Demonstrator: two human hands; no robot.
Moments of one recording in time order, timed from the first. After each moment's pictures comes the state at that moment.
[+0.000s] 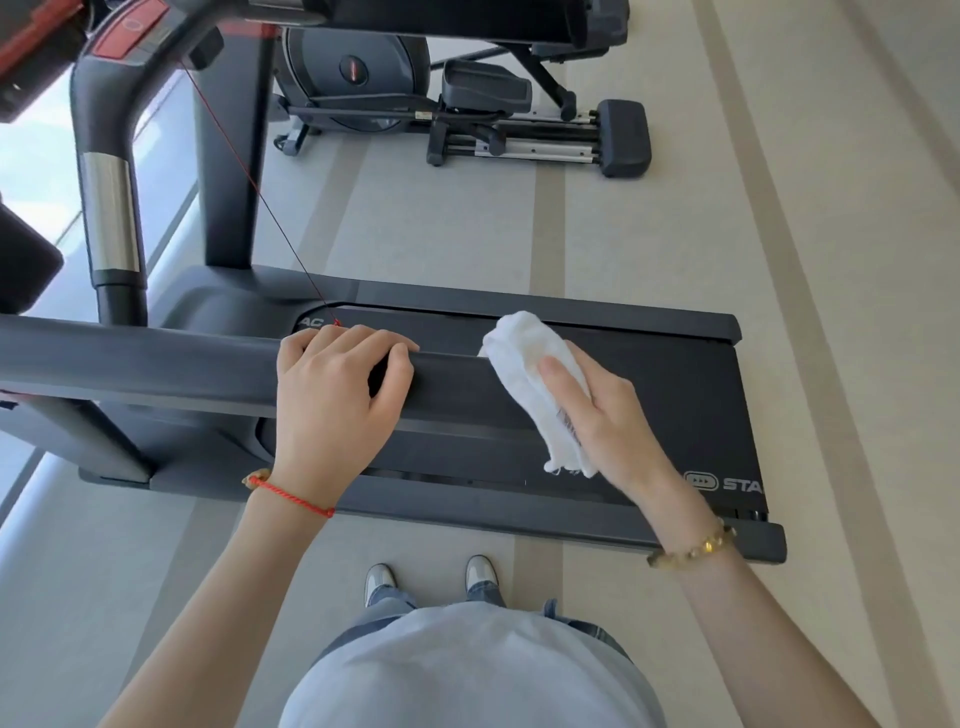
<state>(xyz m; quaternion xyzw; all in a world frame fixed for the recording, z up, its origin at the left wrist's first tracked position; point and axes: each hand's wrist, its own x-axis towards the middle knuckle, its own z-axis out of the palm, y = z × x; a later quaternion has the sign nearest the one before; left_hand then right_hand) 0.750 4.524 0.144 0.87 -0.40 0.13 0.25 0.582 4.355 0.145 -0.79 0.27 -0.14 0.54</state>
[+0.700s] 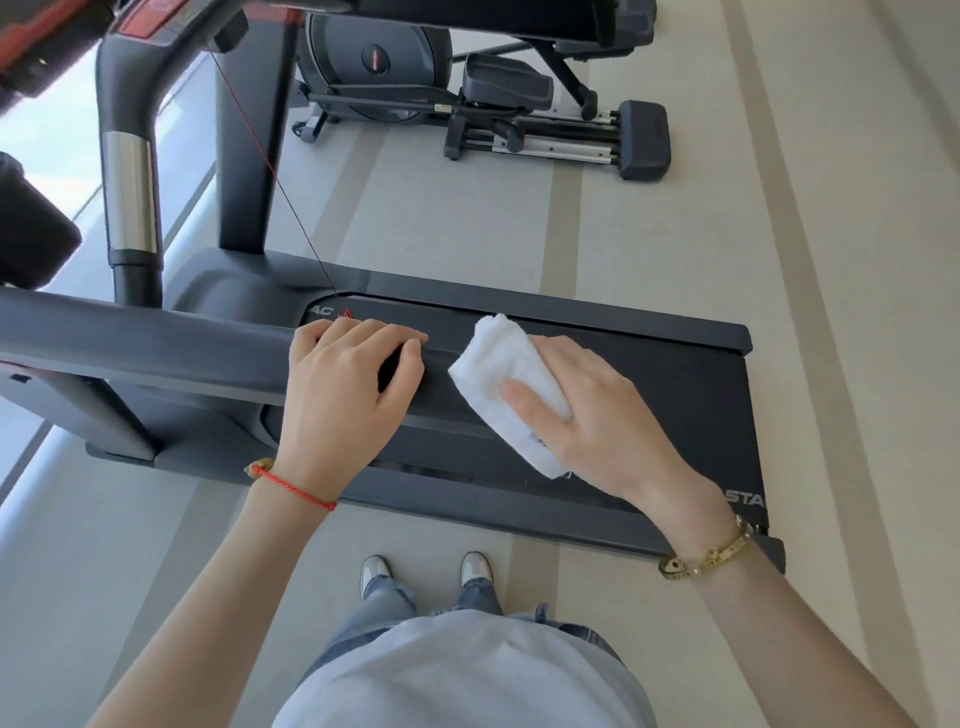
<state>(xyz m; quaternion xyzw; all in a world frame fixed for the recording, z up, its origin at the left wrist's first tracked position) 0.752 4.526 0.147 0.87 -0.41 0.10 0.26 0.595 4.357 0.160 -0.93 0.16 -0.08 0.31</state>
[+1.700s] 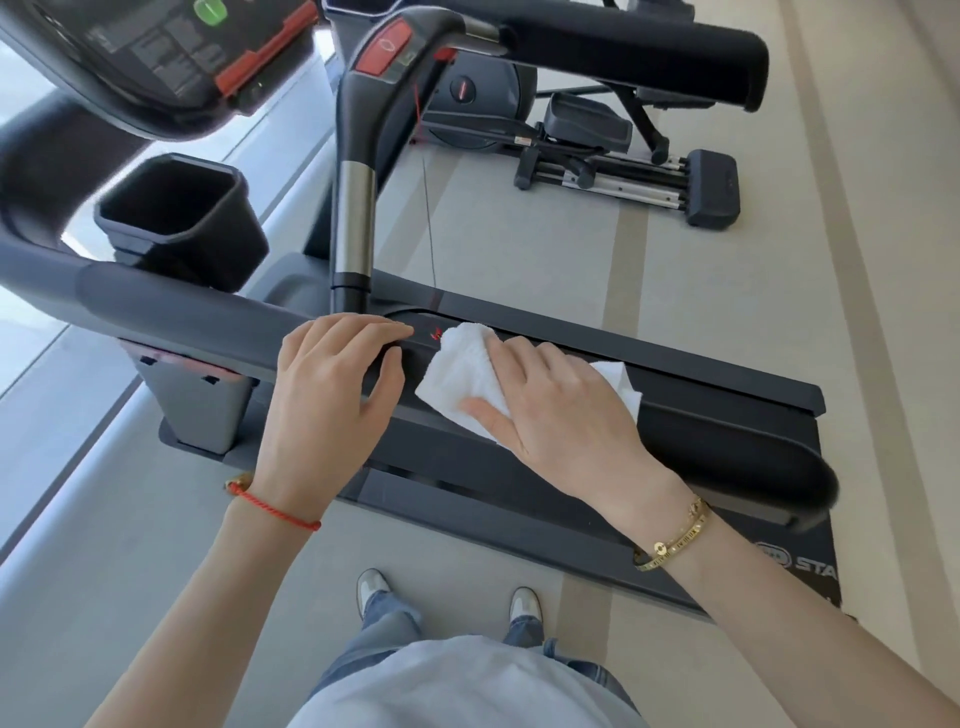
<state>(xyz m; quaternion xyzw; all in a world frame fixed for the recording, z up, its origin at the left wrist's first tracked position) 0.882 4.676 0.160 0.87 -0.38 0.13 0.28 0.768 4.492 0.157 -0.99 0.04 -0.14 -0.04</state>
